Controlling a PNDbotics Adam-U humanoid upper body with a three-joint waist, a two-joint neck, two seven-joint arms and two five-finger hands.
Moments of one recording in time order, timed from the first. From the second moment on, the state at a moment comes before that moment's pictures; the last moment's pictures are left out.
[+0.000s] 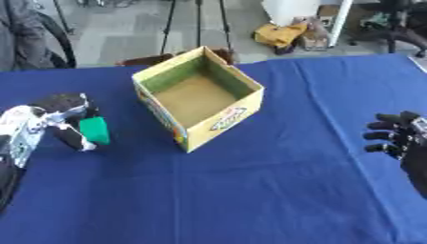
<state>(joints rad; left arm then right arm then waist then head) -0.72 0.54 -0.07 -0.94 -0.99 -0.35 -0.34 -0.21 -0.38 0.00 -1.56 -0.31 -0.02 0.14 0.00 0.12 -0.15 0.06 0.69</state>
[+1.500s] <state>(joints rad) -0.94 0.27 -0.09 -0.84 -1.20 -0.23 -0.13 -0.25 -0.37 0.03 -1.56 -0.30 -0.01 0.17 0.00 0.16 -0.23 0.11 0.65</state>
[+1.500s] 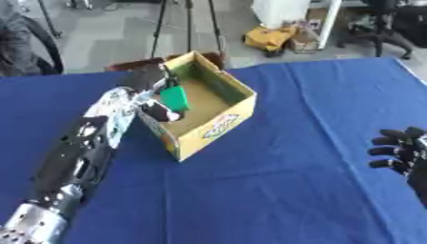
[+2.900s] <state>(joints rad) -0.50 0.41 -0.02 -1.52 -0.02 -0.11 -0.01 -0.22 -0.37 0.01 -1.56 -0.30 -0.02 0.15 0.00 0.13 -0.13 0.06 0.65</state>
